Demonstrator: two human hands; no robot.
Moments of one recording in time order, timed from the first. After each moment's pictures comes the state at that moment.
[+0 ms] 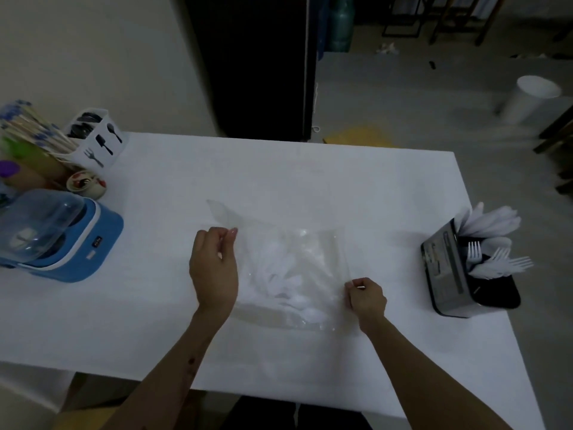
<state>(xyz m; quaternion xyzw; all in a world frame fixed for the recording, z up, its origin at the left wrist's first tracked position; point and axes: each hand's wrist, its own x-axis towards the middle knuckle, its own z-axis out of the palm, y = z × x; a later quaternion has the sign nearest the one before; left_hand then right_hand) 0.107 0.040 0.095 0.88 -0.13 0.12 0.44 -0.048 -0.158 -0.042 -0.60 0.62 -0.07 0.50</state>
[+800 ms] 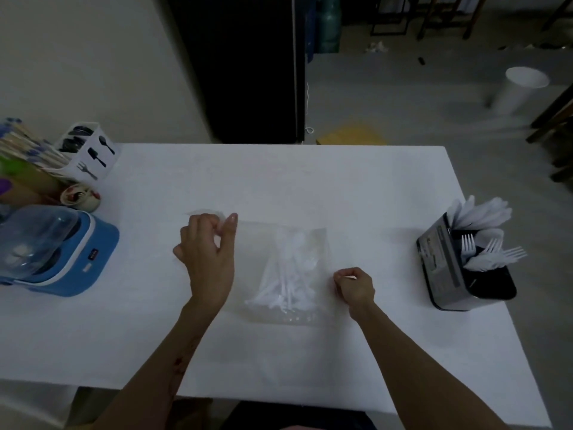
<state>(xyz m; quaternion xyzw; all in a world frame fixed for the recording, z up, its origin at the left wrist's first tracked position) 0.112 0.026 0.128 0.88 -0.16 0.08 0.43 -0.027 -0.157 -0.036 -0.52 0.61 -0.09 0.59</state>
